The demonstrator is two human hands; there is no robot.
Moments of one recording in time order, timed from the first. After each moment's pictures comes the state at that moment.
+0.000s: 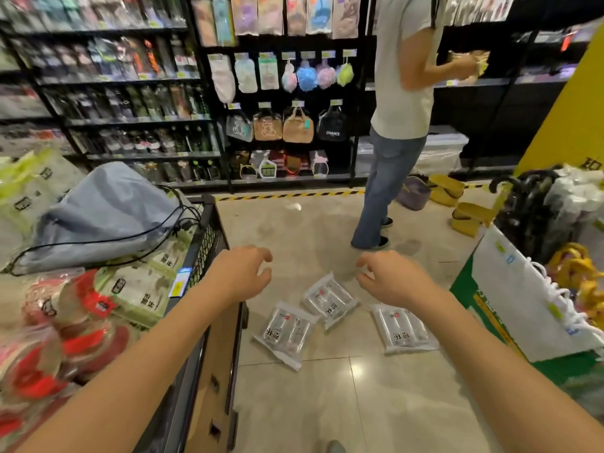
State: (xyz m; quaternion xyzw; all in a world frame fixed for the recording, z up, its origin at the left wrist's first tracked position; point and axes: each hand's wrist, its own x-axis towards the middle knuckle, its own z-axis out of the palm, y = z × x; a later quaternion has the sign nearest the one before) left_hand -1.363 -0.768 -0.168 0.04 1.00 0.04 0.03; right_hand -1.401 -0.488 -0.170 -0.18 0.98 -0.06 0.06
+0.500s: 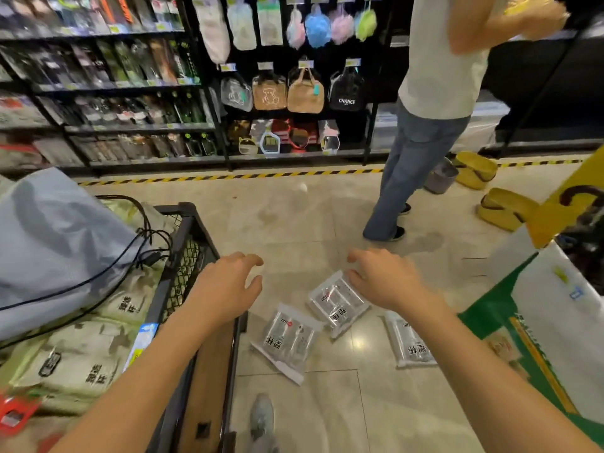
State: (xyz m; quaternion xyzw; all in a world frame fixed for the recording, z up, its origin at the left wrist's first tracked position) left_hand -1.557 -0.821 -0.218 -0.01 0.99 0.11 0.03; right_hand -1.639 -0.552 -0.229 -0.20 0.97 -0.07 0.09
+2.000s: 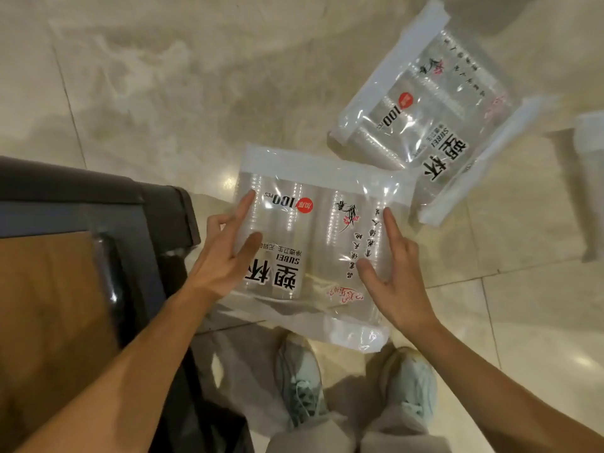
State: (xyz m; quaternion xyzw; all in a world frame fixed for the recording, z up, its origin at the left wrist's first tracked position) left_hand -1.772 -0.970 -1.068 -0.12 0.87 0.38 0.30; right_hand -1.736 -0.686 -1.090 0.14 0.83 -0.49 0.23
